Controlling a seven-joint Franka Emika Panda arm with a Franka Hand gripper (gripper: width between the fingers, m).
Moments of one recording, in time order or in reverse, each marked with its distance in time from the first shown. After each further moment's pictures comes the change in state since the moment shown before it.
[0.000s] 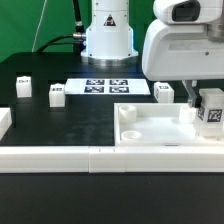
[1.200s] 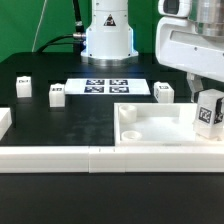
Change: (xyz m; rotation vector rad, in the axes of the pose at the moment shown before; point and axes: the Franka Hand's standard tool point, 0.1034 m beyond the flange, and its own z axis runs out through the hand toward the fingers) arm -0.002 -0.001 0.002 0.014 0.051 1.056
